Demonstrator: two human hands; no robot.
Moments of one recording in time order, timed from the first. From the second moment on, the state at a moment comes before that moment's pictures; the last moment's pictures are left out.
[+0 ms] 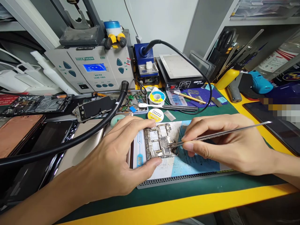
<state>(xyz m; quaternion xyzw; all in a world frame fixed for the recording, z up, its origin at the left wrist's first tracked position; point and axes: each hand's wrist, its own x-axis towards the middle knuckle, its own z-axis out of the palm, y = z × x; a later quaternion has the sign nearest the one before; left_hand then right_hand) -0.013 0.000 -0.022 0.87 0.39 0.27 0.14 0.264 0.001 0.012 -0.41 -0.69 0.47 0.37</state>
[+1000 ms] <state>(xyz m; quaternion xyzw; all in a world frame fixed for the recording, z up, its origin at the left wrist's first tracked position) -0.010 0.002 -0.022 0.88 0.38 0.27 0.12 0.261 0.002 0.013 -0.46 -0.62 0.50 0.38</state>
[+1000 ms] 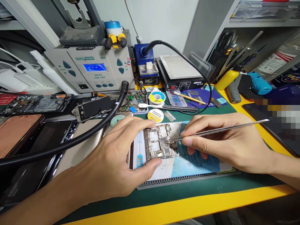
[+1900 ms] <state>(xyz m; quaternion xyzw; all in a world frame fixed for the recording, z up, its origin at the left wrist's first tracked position) -0.009 0.001 -0.021 0.88 0.37 0.28 0.13 0.253 0.000 0.014 -0.47 -0.61 0.51 0.38</state>
